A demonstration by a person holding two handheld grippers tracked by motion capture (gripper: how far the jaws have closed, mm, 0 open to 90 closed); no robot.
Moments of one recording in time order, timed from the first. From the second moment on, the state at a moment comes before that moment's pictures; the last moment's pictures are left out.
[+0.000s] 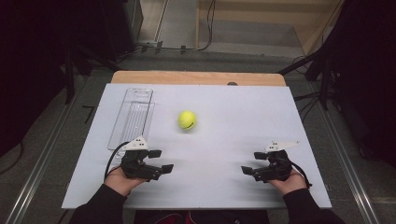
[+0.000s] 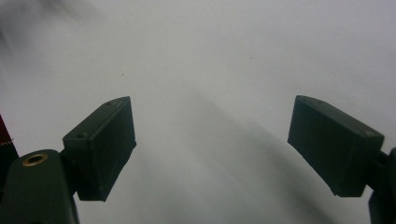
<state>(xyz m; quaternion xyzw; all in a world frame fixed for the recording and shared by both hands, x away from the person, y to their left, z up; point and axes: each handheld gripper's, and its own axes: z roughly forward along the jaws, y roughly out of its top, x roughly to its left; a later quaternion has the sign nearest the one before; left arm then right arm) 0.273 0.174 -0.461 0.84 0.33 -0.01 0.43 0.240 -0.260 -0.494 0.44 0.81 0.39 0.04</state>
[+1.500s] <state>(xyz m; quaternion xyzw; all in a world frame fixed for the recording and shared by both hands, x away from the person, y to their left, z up) 0.325 0.136 -0.447 0.83 0.36 0.00 0.42 0.241 -0.260 -0.494 0.44 0.80 0.40 0.04</state>
